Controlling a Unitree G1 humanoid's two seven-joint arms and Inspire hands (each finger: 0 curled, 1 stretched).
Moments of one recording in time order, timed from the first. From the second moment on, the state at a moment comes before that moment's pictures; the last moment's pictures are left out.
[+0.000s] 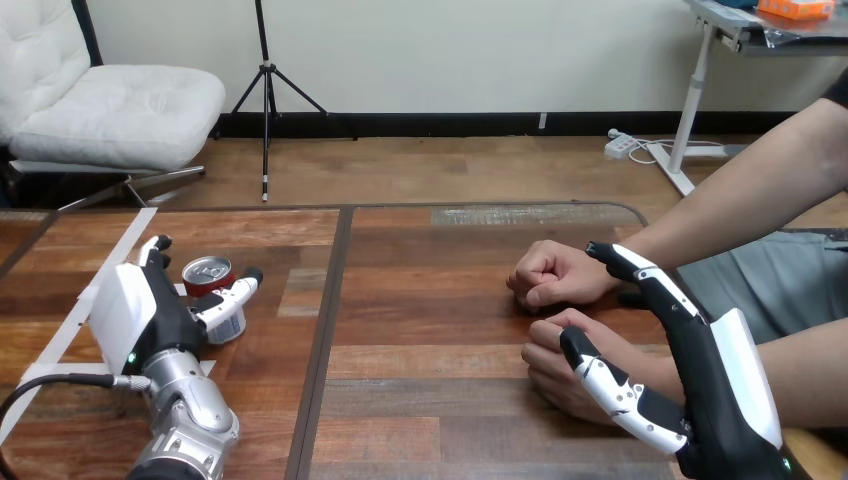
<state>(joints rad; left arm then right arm) -0.62 0.24 -0.05 1.28 0.33 -0.17 0.68 0.33 -0.20 -0.01 -0.08 -0.40 -0.54 -0.15</state>
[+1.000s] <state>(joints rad) -0.62 0.24 -0.09 1.29 0.37 -0.15 0.68 0.36 -0.20 -0.01 -0.08 -0.40 -0.53 -0.13</state>
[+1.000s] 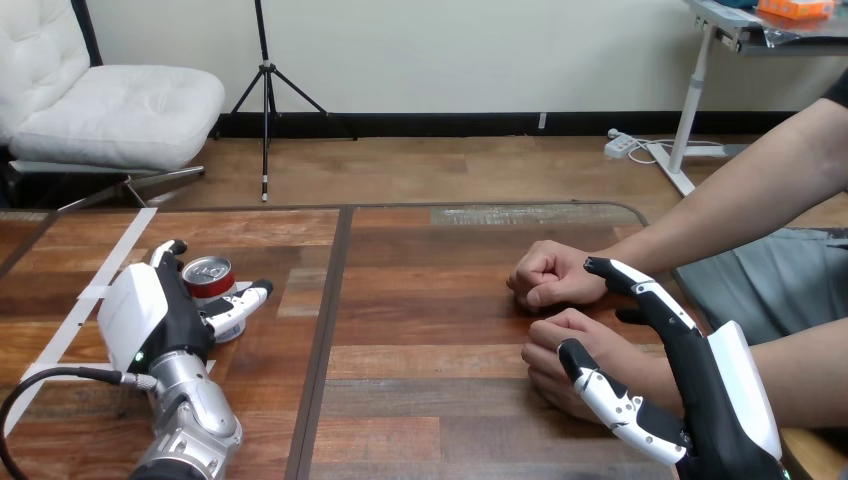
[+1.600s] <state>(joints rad) -0.62 0.24 -0.10 1.29 0.37 -0.15 0.69 0.36 -0.20 -0.01 -0.08 -0.40 -0.53 -0.13</state>
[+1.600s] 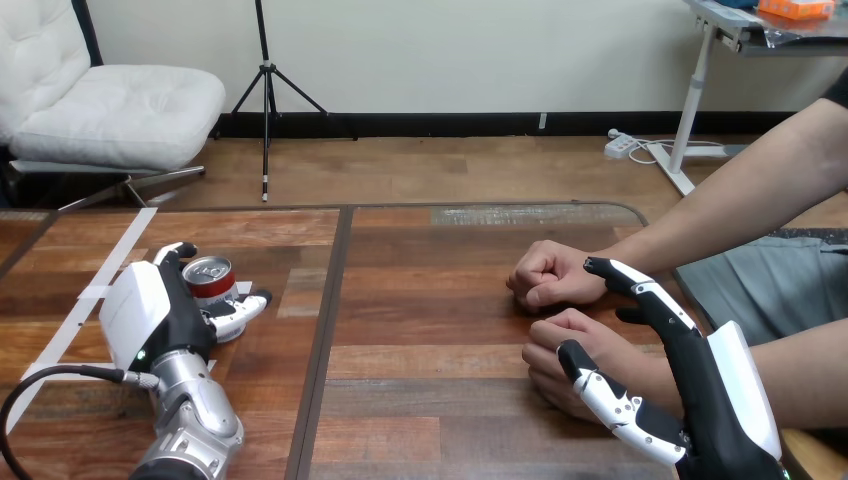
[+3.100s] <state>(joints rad) -0.64 0.24 -0.11 1.29 0.37 -0.17 0.74 0.37 -0.20 -0.01 -0.08 -0.40 -0.53 -0.13</state>
